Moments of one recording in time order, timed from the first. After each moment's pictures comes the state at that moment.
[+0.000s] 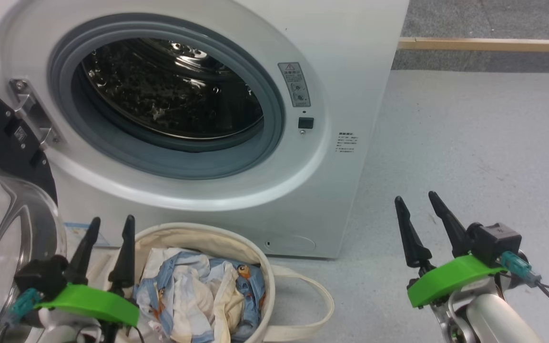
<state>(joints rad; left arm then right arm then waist) -0.21 0.20 -0.06 0.41 -0.42 -0.11 -0.25 -0.21 -0.24 0.37 0.27 0.45 0.13 -0.25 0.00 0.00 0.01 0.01</state>
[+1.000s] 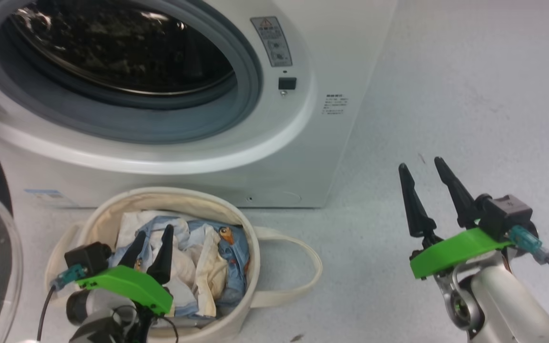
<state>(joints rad) -0.43 0.13 -0.27 0.85 -0.68 -0.12 -0.24 -0.29 -0.25 0.35 0.24 0.42 0.13 -0.25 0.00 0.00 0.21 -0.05</state>
